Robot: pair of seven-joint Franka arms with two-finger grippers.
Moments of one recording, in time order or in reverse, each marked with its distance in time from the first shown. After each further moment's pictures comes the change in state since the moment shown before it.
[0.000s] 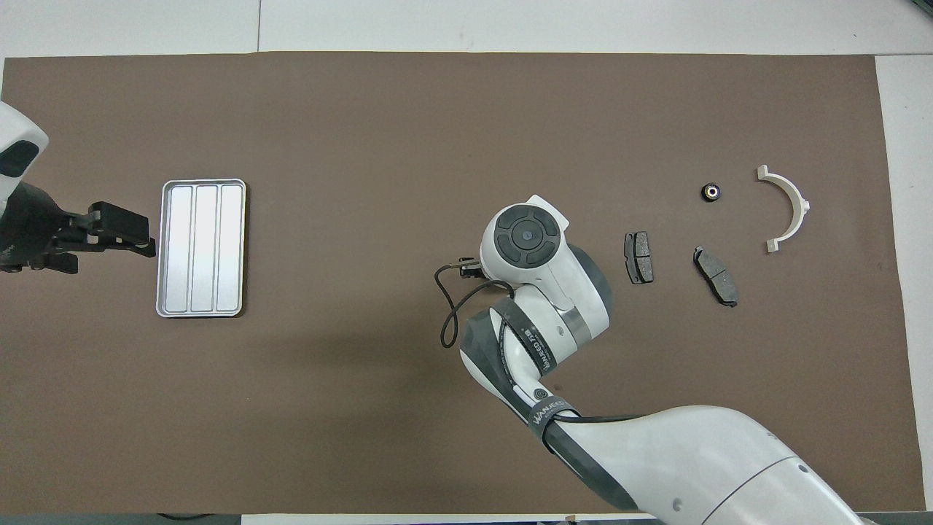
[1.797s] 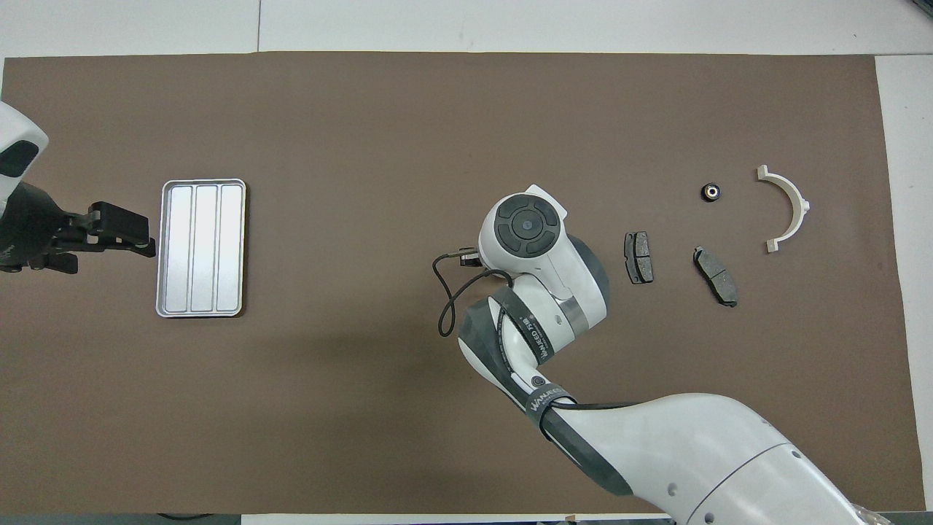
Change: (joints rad) left arm 0.000 0.000 0.000 0.000 0.000 0.000 0.000; right arm -0.010 0.033 0.001 0.046 0.000 0.009 -0.005
